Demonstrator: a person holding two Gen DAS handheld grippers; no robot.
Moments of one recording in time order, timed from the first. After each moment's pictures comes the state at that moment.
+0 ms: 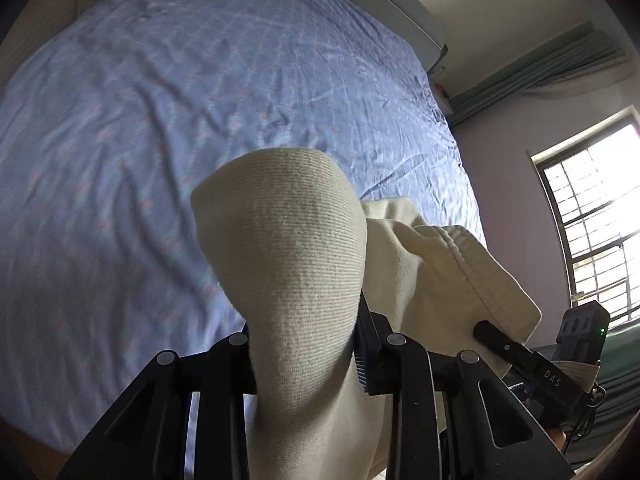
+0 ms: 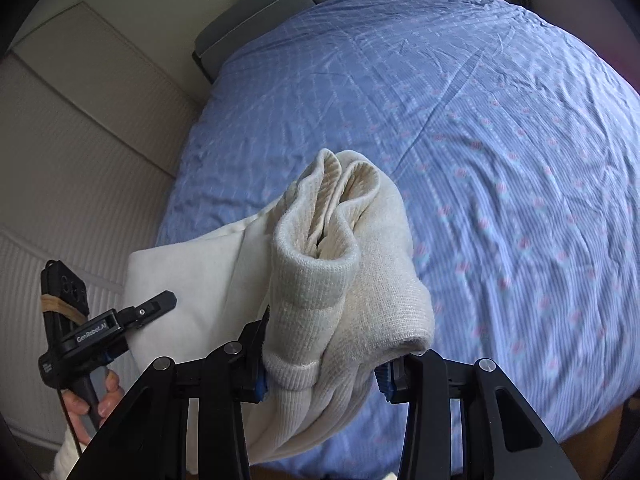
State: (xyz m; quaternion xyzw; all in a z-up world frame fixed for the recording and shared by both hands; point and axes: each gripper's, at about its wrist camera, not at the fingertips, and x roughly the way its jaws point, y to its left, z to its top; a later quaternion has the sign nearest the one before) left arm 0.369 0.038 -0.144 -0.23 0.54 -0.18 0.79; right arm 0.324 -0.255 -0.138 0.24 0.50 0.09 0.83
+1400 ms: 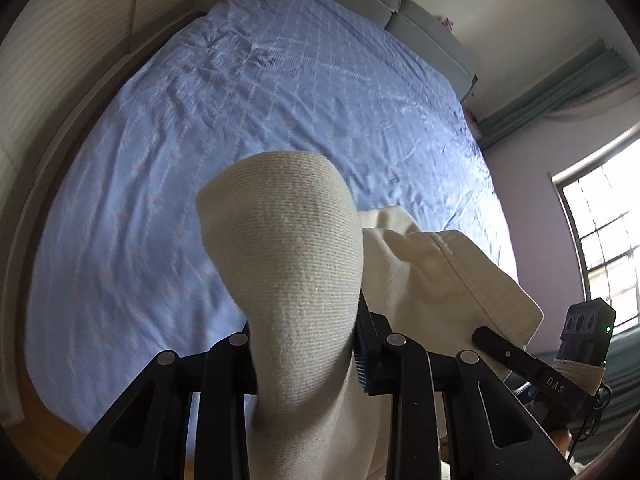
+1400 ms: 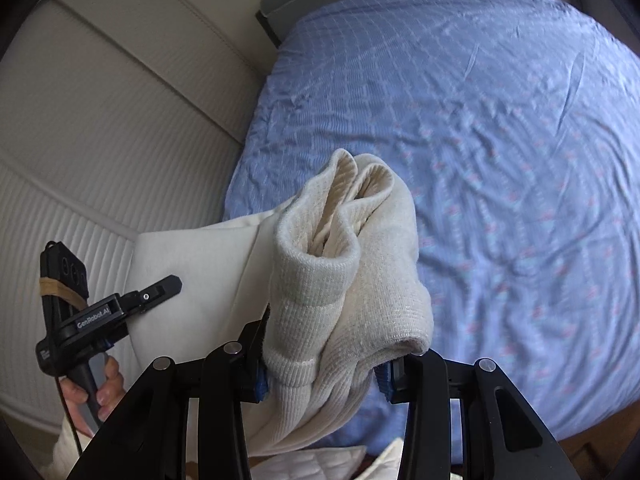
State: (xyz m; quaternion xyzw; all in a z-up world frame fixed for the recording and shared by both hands) left arm 0.371 0.325 -0.113 -0.19 0.54 -0.14 0.81; right arm 0.332 0.031 -0.127 0.24 0.51 0.15 0.82
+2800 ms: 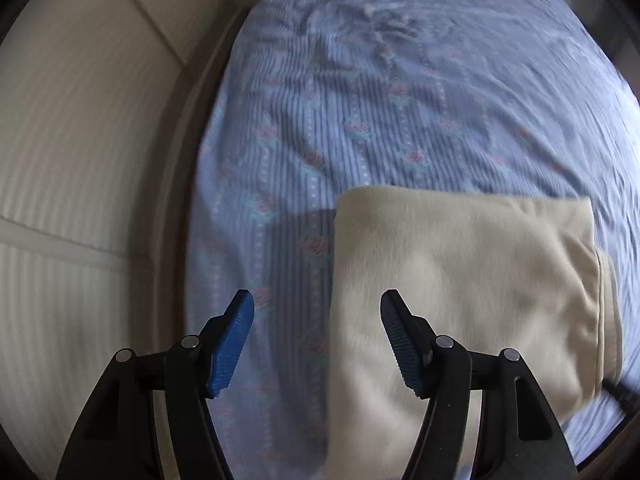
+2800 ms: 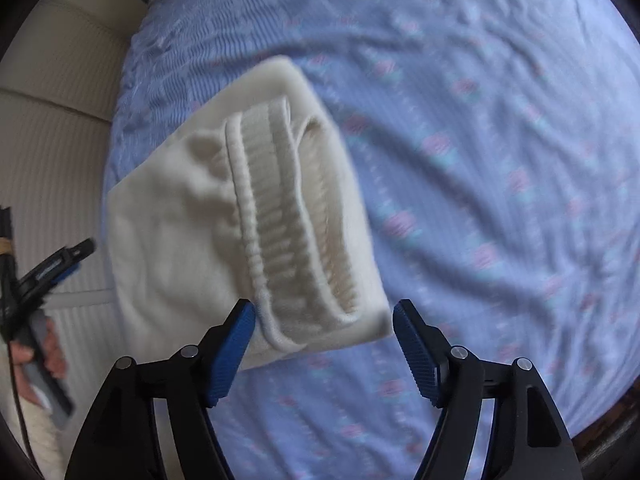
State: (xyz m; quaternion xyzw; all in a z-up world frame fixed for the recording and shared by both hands) left arm 0.600 0.406 -0.234 0.08 0.61 0.03 0.79; right arm 0.487 0.103 -0.261 0.19 0.62 -0.02 0.76
